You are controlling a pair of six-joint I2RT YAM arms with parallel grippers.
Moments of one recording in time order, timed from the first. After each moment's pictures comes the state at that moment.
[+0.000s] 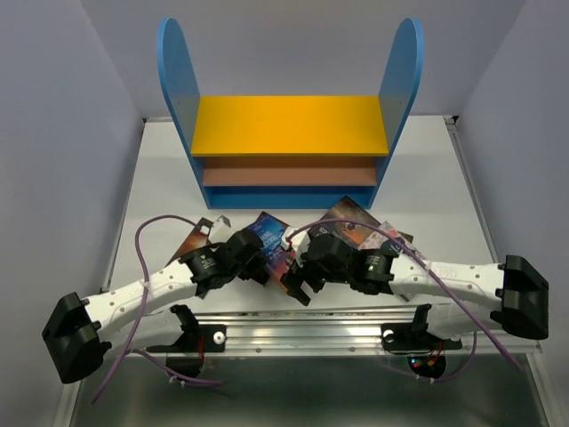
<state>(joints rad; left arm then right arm) -0.92 0.98 0.59 -0.55 -0.34 -1.52 1.16 1.25 0.81 -0.25 0.02 0.14</state>
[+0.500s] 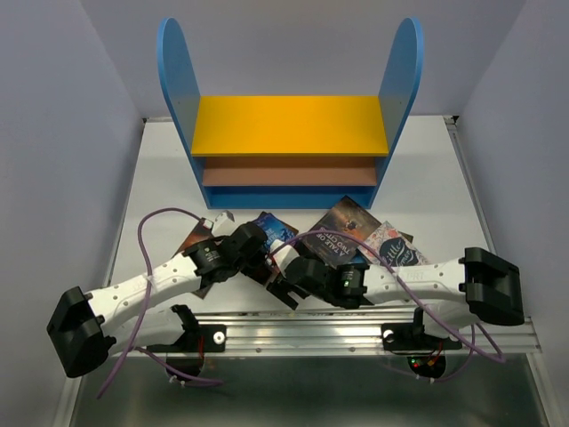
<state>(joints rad) -0.92 1.03 0.68 -0.61 -0.34 -1.51 1.33 1.43 0.81 -0.14 0.37 0.14</state>
